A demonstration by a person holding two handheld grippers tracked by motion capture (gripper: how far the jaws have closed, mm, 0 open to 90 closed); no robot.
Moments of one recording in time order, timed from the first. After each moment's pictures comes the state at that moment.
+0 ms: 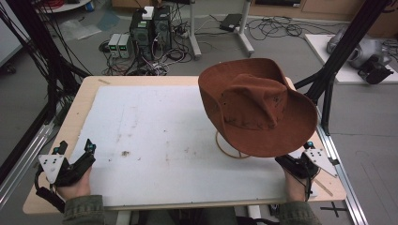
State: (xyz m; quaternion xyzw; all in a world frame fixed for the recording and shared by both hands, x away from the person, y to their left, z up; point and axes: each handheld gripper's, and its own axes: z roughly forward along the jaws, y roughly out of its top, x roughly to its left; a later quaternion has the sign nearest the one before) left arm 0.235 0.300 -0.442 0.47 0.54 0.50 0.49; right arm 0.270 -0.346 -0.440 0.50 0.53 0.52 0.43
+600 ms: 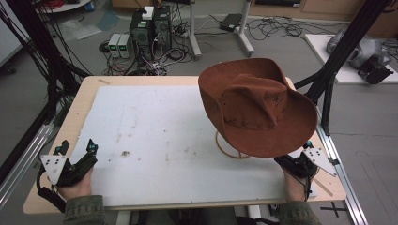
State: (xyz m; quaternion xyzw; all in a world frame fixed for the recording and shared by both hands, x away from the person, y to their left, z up) left arm 0.234 0.297 -0.442 0.47 0.53 0.51 0.49; right arm 0.271 -0.345 -0.440 0.50 0.54 0.52 0.43
